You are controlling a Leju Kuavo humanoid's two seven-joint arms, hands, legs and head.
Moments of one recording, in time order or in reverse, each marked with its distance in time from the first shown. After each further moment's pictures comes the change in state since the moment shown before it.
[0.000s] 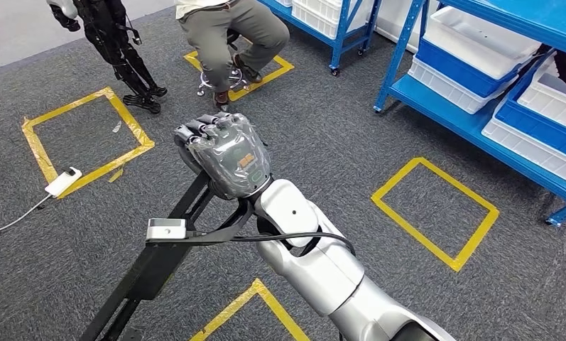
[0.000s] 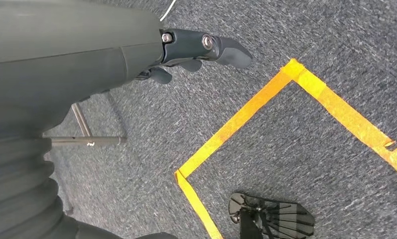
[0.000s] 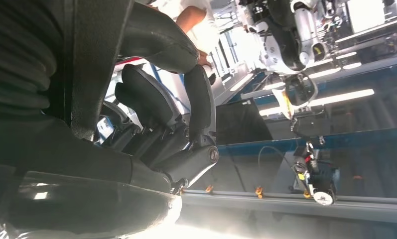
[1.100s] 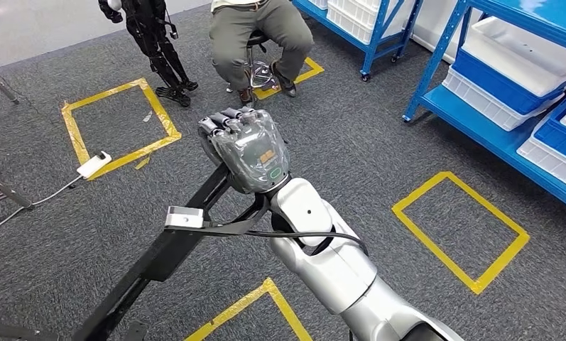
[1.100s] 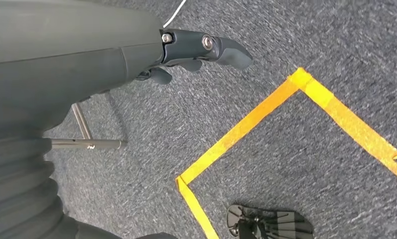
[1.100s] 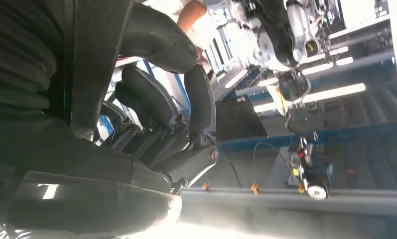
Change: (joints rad) left arm -0.024 0.003 0.000 -0.001 -0.096 -0.019 -0.009; right arm 0.015 -0.053 -0.025 -0.050 0.041 -0.020 0.062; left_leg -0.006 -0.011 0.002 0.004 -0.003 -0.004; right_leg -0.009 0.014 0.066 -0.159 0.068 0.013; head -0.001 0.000
